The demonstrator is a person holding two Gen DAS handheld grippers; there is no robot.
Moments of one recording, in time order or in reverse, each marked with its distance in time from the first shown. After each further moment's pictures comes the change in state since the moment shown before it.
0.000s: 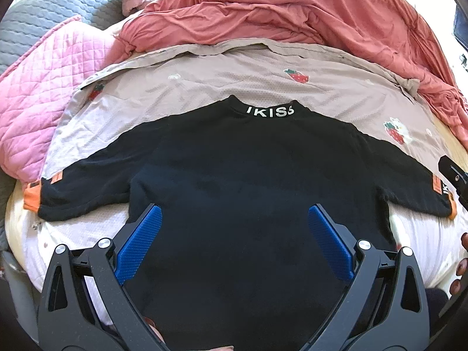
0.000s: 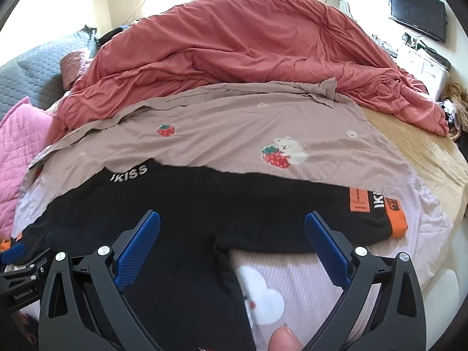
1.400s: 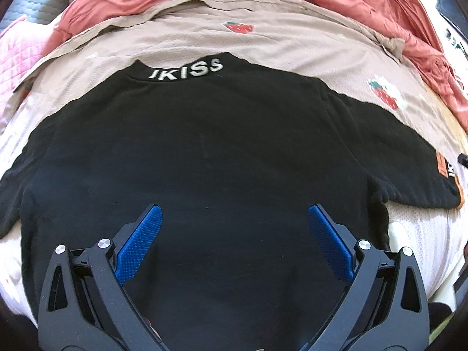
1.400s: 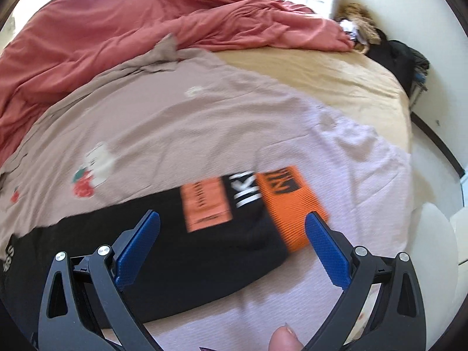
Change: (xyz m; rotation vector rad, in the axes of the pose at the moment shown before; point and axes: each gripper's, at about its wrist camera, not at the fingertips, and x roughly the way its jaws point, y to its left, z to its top) left arm 0.105 -0.096 -0.008 0.100 0.107 -0.124; right arm 0.085 -0.216 -0.014 0.426 0.100 -0.453
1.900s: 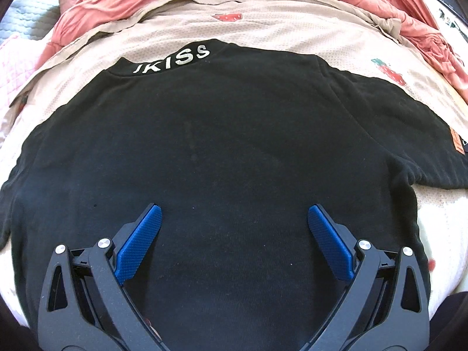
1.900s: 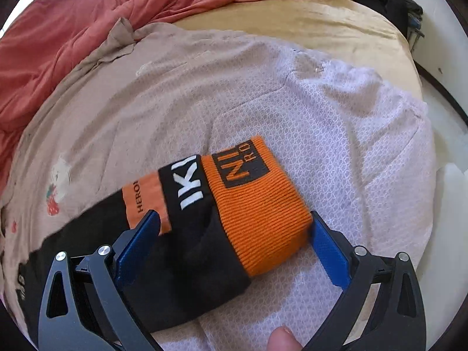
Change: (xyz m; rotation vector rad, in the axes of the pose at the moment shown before) left arm 0.025 -0.008 -0.014 0.066 -0.023 0.036; right arm 0.054 -0.047 -0.004 0.209 0.177 0.069
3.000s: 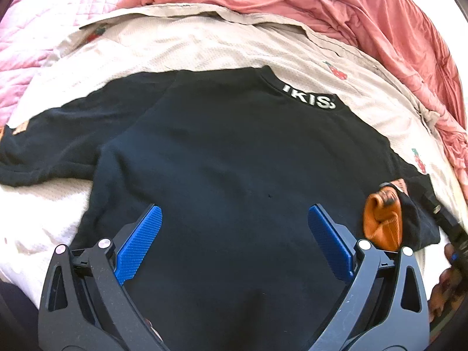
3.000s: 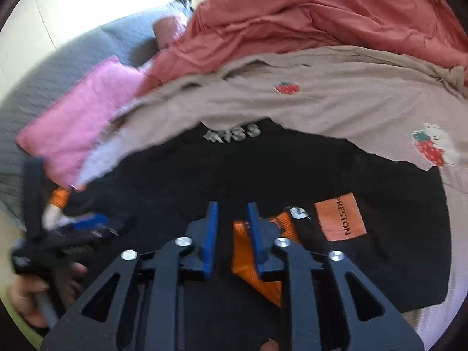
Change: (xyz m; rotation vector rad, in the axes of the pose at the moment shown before) left arm -0.056 0.144 -0.018 -0.372 -0.040 -0.026; right arm -0.109 0.238 -0.185 -0.867 0.067 0.899
